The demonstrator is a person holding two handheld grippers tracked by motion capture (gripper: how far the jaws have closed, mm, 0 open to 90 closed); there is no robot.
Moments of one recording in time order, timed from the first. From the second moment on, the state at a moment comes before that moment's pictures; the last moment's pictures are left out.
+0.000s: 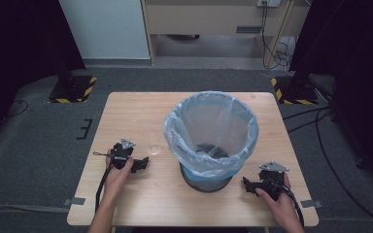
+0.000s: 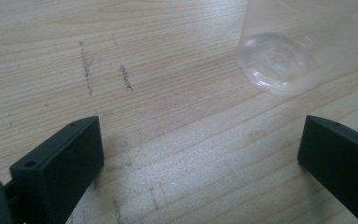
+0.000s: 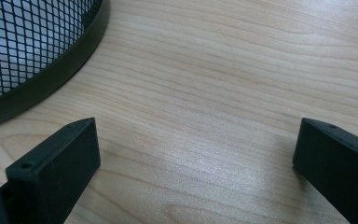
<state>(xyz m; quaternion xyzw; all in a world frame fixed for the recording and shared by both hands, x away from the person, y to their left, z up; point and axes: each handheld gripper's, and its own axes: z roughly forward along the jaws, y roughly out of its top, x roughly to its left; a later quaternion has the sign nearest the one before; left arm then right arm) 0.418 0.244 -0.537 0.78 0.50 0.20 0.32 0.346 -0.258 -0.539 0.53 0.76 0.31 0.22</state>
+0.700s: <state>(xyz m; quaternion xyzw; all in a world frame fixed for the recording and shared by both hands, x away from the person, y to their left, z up) 0.410 0.242 -0.519 0.78 0.45 0.21 0.38 0.346 -0.258 -0.539 0.53 0.76 0.31 0.22</state>
